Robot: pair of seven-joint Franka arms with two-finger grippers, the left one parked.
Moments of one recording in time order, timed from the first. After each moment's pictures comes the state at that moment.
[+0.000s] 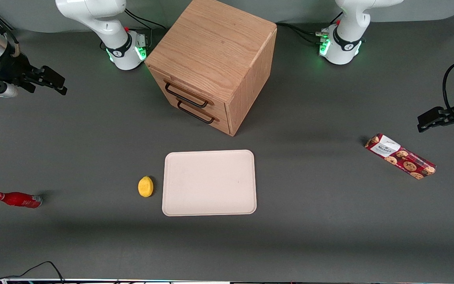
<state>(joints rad) 0.07 -0.22 0.01 -1.80 0.00 1.55 0.20</state>
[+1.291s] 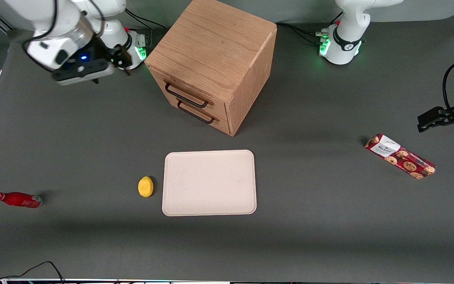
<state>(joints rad) 0.08 -0.20 0.34 -1.80 0.11 1.53 0.15</state>
